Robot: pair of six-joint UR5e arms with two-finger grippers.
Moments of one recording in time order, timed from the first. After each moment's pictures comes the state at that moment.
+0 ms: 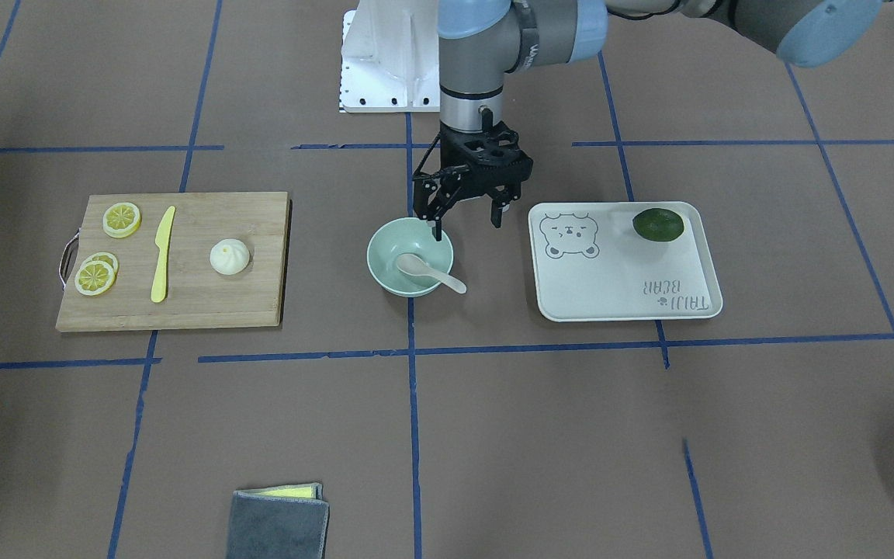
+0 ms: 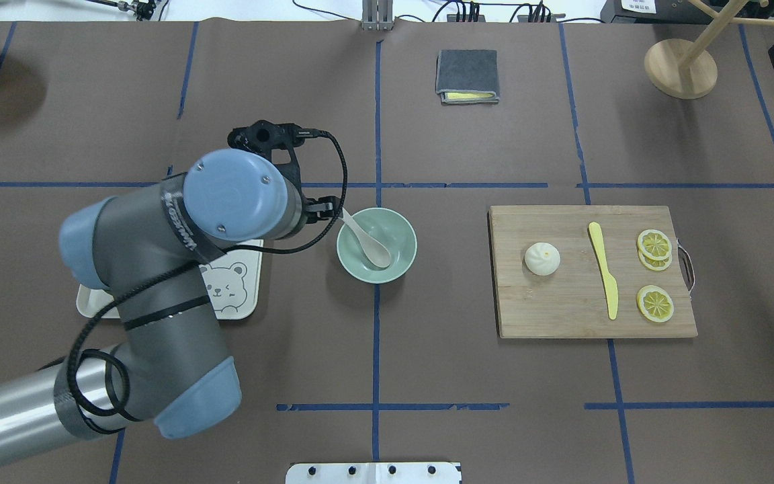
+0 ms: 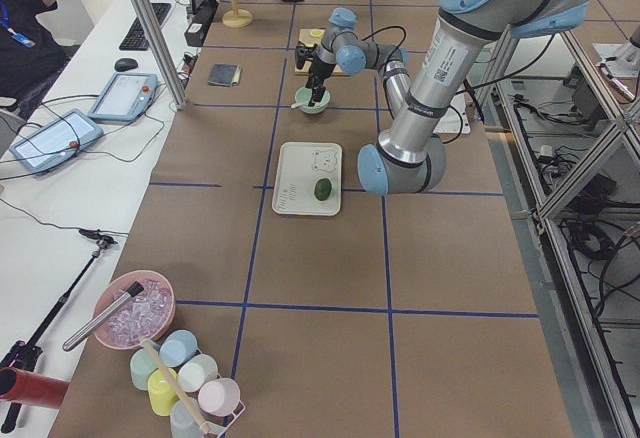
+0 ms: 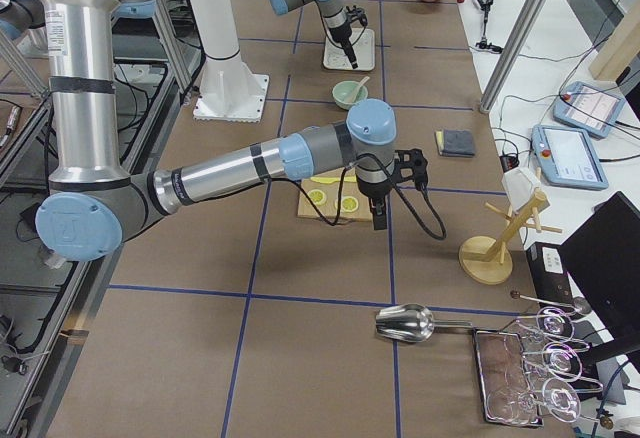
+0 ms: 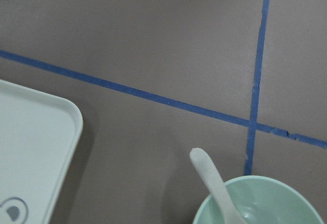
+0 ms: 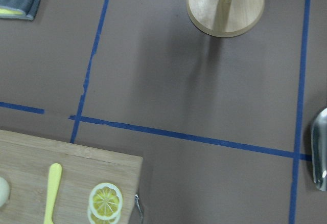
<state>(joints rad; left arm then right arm) -0.56 -2.21 -1.89 -1.43 -1.62 -1.17 1.43 -1.56 1.93 -1.47 2.39 0.29</state>
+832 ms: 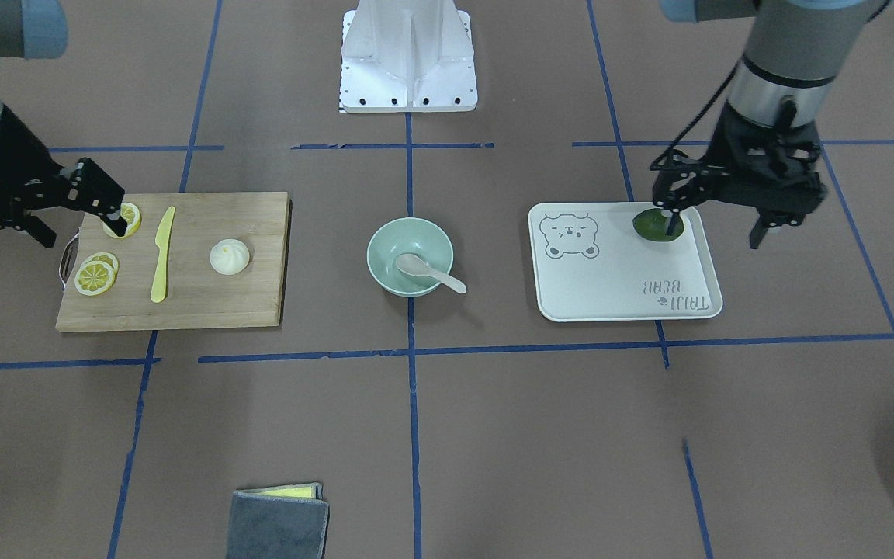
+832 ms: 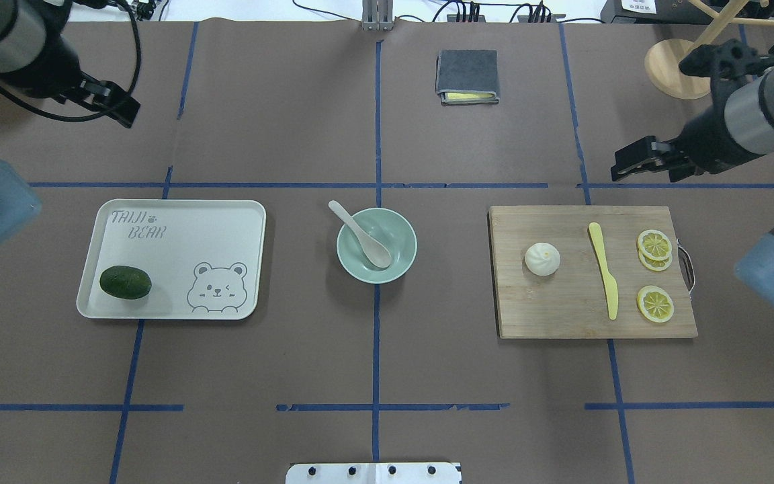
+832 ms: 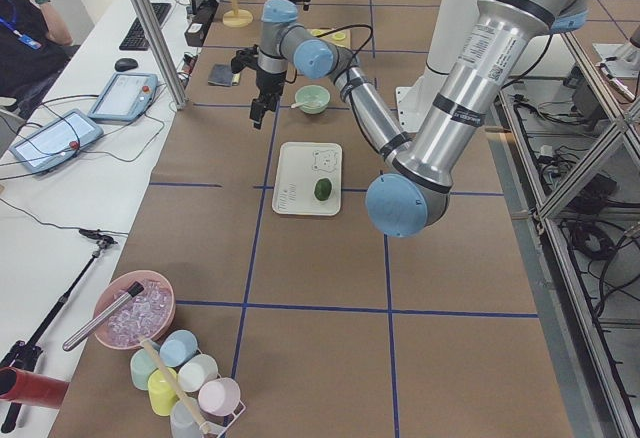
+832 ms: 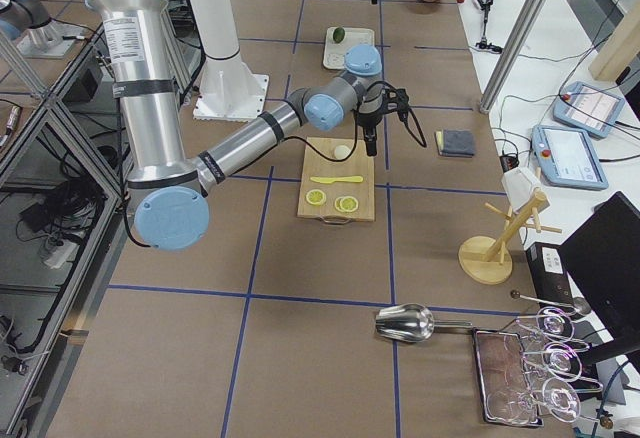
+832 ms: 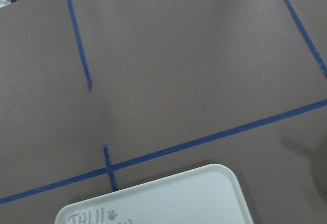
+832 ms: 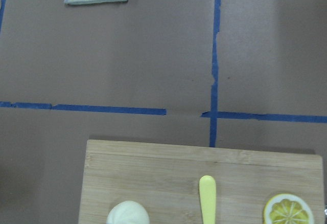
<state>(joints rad) -1.06 -2.02 -1.96 -1.33 -2.01 -0.38 0.94 -1.39 2.01 -1.41 2.12 0.91</state>
